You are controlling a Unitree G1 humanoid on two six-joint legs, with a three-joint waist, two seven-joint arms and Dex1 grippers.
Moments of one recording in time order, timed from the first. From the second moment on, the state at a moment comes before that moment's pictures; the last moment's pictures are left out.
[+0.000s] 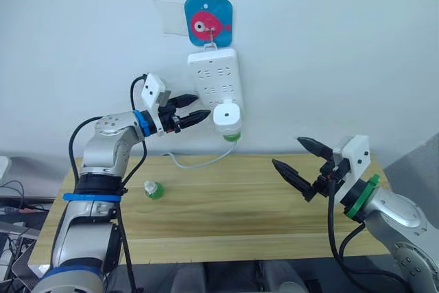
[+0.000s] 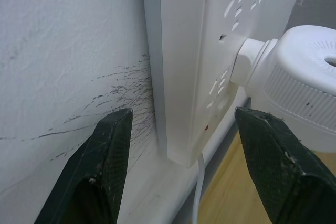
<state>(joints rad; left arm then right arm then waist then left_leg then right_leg) -0.71 0.52 0.03 0.38 -0.37 0.26 -1.00 0.06 -0.55 -0.09 -0.80 0.64 0.62 0.38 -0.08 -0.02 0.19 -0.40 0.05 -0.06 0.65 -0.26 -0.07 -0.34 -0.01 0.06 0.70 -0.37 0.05</state>
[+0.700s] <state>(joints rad) -0.88 0.42 0.01 0.63 -0.29 0.14 -1.15 0.03 -0.53 -0.03 -0.80 0.61 0.63 0.35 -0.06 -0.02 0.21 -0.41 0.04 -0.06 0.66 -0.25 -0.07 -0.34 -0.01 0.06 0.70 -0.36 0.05</state>
